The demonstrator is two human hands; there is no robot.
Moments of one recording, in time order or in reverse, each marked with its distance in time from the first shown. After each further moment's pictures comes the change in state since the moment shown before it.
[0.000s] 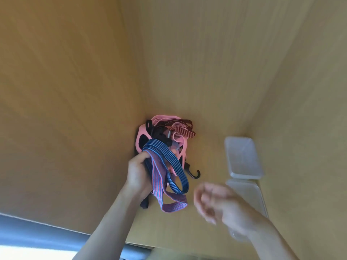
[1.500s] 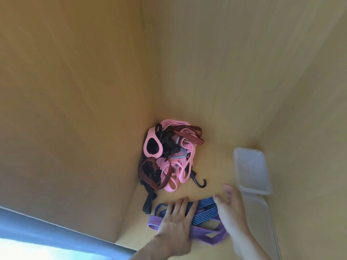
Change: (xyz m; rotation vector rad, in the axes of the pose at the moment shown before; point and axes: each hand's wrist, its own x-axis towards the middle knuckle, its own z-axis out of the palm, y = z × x) left_hand 0.022 -0.144 -0.070 2.349 -0.336 0.353; right_hand 0.056 0.069 -0.029 -0.290 0.963 -0.021
